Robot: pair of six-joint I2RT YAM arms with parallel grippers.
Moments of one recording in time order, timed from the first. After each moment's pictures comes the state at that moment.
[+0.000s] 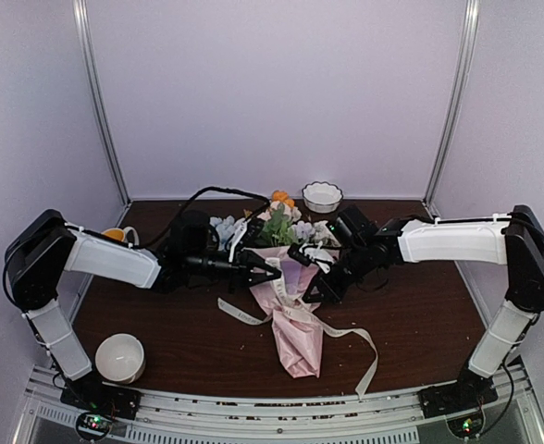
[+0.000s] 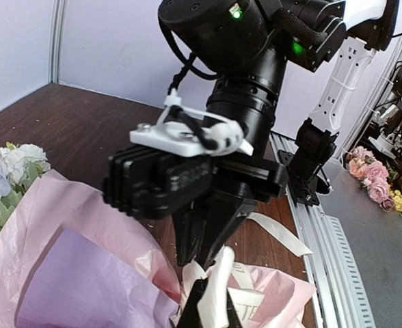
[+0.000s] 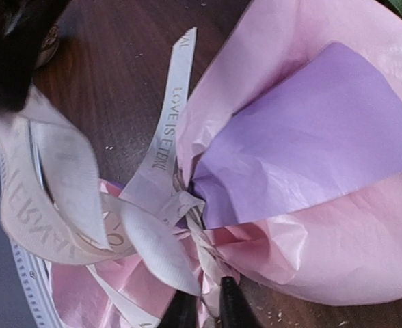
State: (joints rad) left arm -0.75 1.73 0.87 0.60 0.82 -0.09; right arm 0.76 1.69 1.14 -0.46 -0.45 -0.12
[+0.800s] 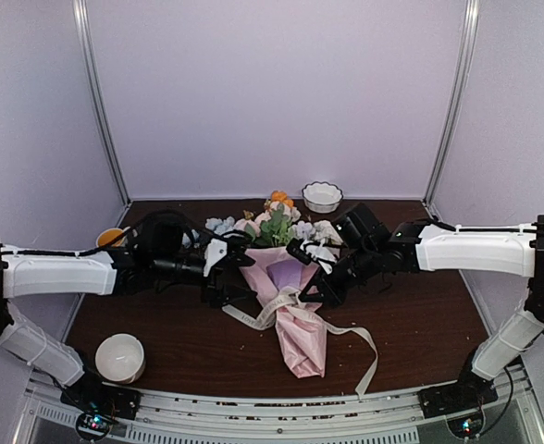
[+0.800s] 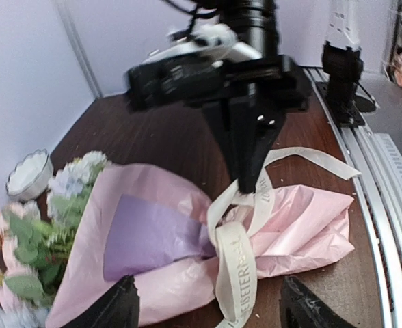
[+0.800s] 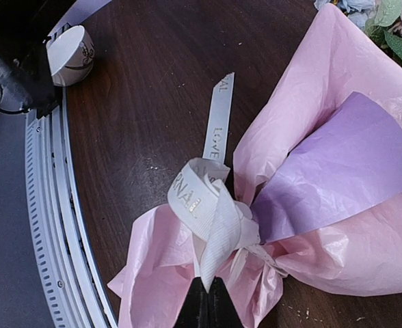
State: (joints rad) left arm -0.75 1.36 0.74 0.20 0.59 0.40; right arm 0.83 1.55 1.08 -0.39 -0.43 -0.05
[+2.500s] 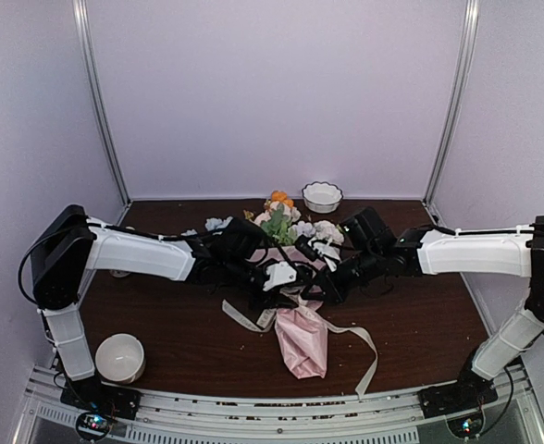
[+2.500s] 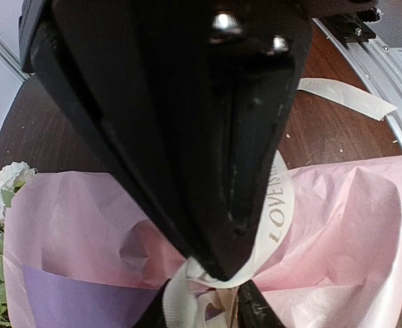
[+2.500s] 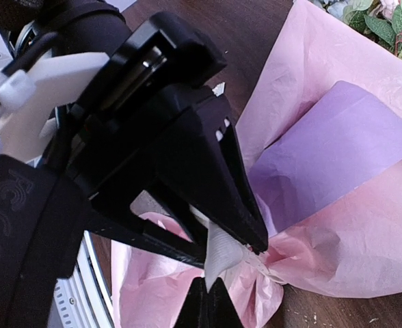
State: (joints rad) left arm -0.92 1.87 1.19 -0.06 0.48 0.68; right arm 0.78 1.55 1.00 -0.26 -0.49 0.06
